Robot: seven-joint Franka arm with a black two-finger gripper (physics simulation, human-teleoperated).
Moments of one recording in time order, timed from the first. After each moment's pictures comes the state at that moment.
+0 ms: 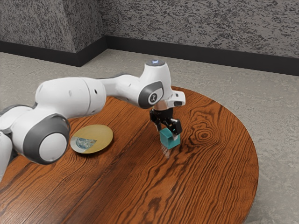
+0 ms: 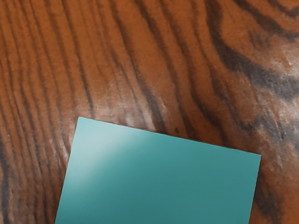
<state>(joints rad) -0.16 0.86 -0.07 -1.17 0.02 2.07 0.08</state>
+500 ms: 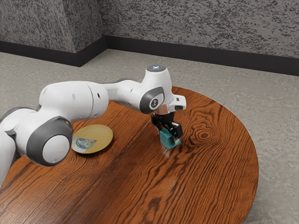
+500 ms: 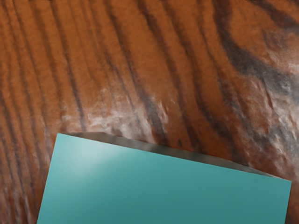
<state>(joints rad) -0.16 0.89 -0.07 -1.16 0.02 2.12 0.08</state>
